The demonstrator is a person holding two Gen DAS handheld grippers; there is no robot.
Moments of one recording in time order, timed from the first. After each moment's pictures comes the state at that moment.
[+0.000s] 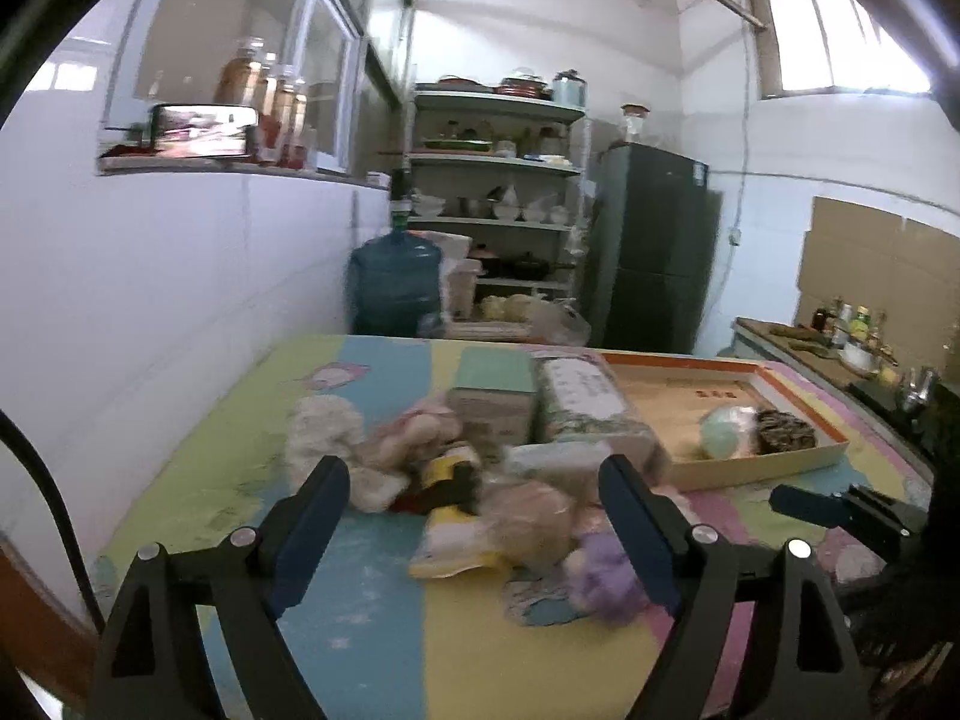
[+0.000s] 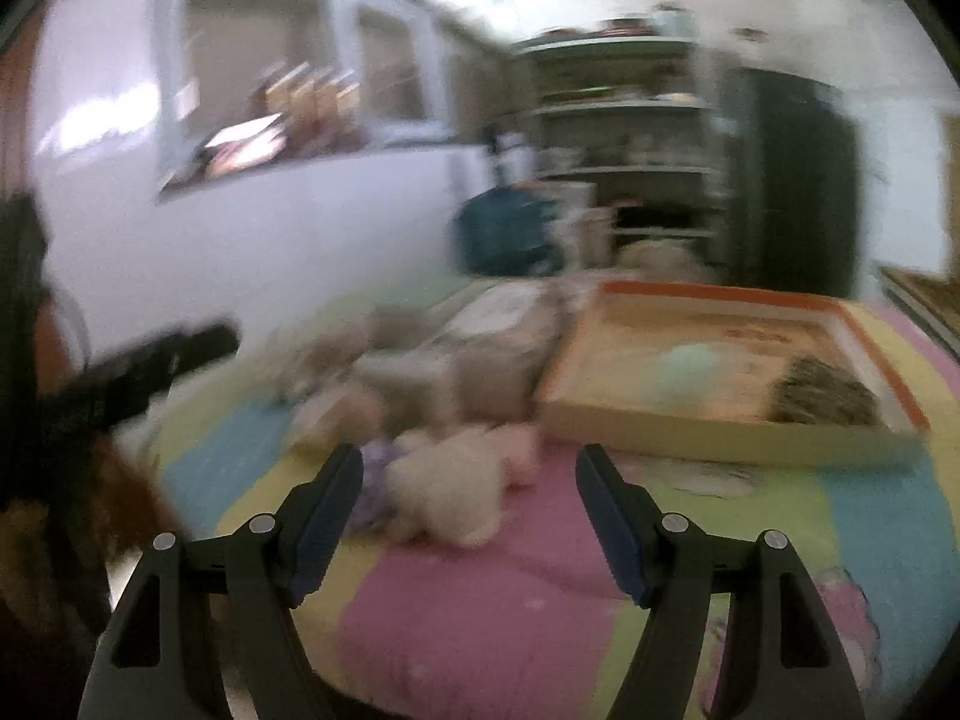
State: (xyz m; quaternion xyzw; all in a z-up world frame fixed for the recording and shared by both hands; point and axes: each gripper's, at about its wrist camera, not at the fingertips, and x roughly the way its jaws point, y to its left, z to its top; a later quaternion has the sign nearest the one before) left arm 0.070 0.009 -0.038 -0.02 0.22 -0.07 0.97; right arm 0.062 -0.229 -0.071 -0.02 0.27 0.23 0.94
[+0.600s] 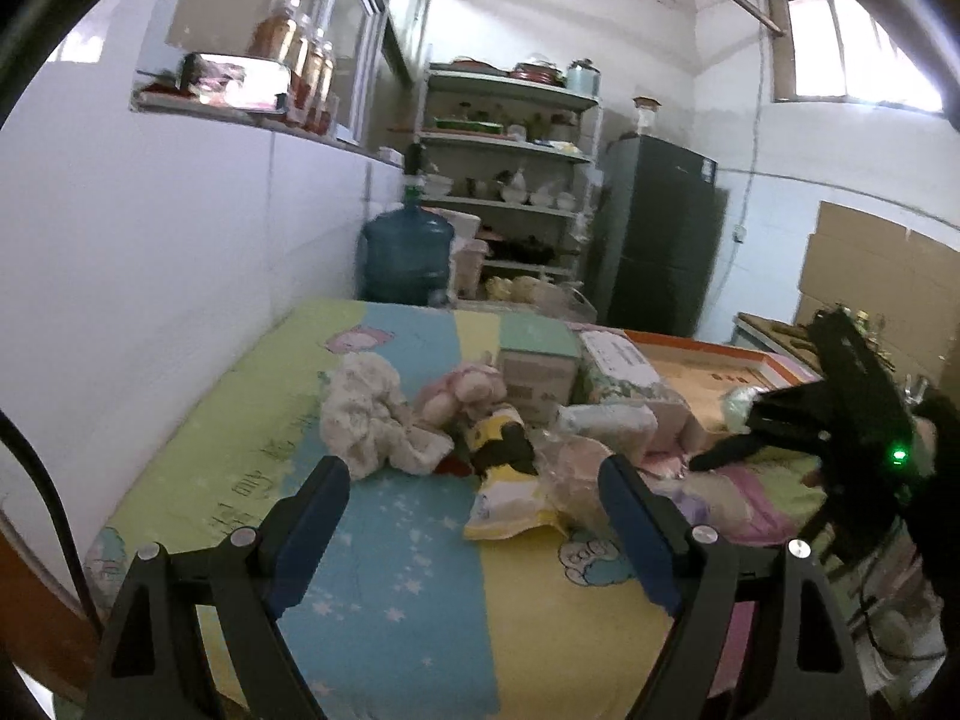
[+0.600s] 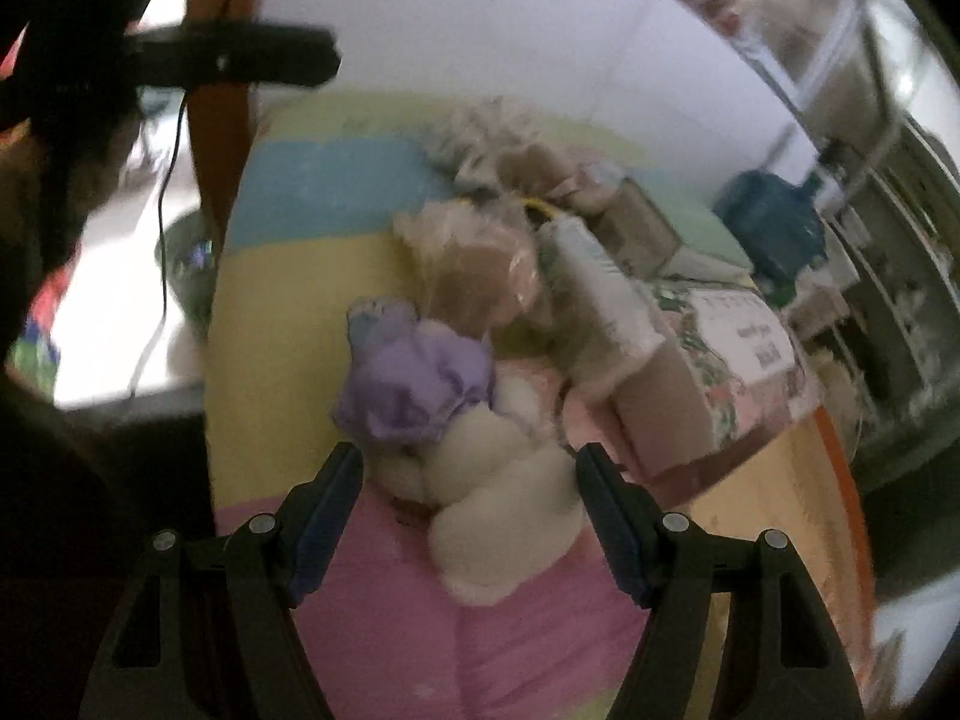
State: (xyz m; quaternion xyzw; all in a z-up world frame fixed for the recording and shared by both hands) left arm 0.075 0.044 -0.060 -0.04 0.25 -0.09 0.96; right arm 0.128 -0.165 -0.108 -0.38 0.34 0.42 0.75
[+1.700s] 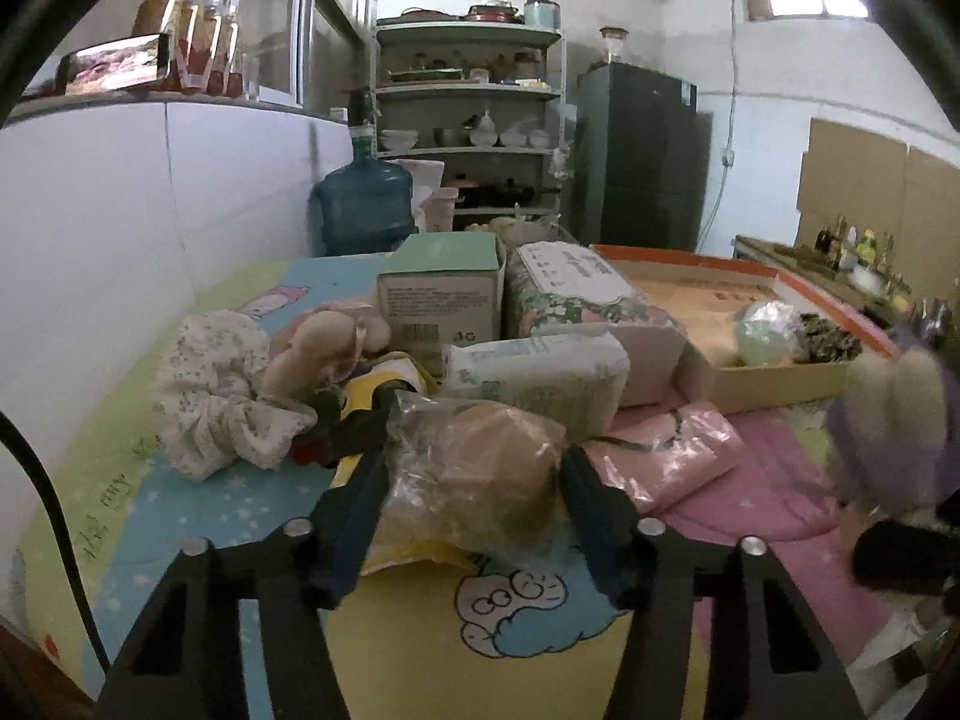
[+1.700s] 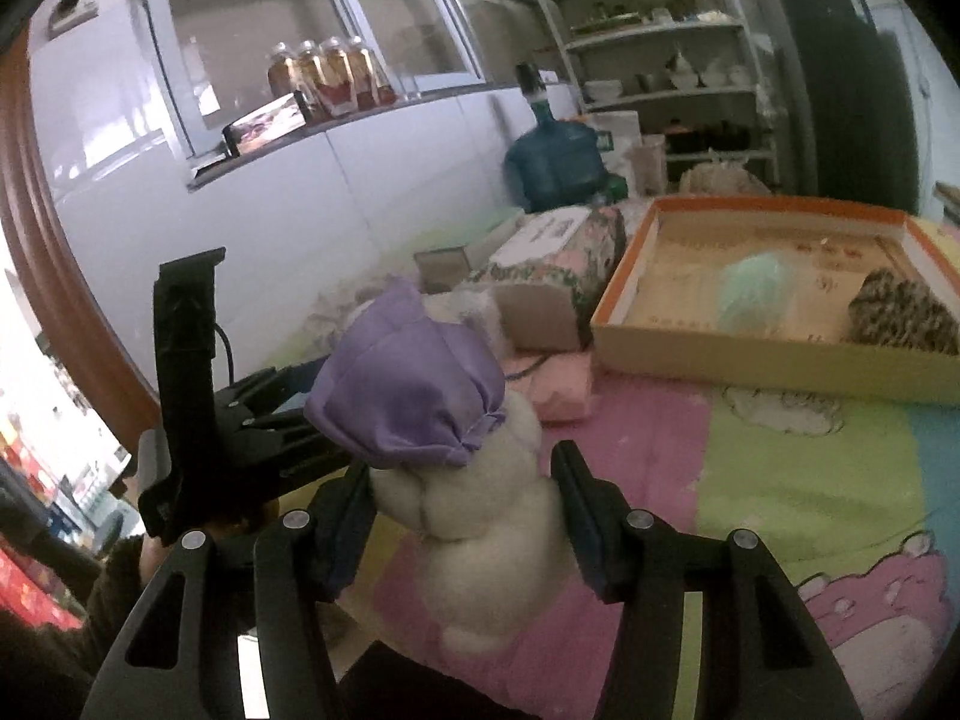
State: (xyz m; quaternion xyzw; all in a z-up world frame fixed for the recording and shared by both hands) left arm 0.135 -0.045 -0.112 0.02 0.29 -0.10 0.95; right arm 0.068 -0.253 -0.094 0.10 0.33 0.26 0.90
